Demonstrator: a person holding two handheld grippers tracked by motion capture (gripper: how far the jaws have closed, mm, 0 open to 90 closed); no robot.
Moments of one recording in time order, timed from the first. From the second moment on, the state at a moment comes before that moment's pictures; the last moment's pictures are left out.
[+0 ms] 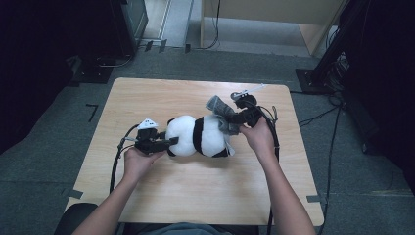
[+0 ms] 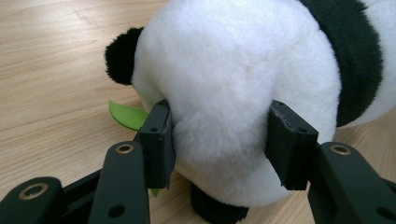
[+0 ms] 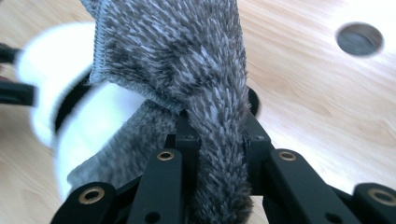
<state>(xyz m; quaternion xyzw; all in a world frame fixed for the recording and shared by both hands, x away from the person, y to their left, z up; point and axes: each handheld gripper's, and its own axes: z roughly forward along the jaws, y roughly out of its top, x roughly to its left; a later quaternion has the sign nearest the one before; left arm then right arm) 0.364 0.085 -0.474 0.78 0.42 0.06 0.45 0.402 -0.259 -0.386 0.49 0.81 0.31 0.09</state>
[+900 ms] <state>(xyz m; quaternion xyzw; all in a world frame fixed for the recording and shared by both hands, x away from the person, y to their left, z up) 0.365 0.088 -0.476 0.78 0.41 0.05 0.47 0.388 -0.286 -0.373 0.52 0.77 0.37 0.08</state>
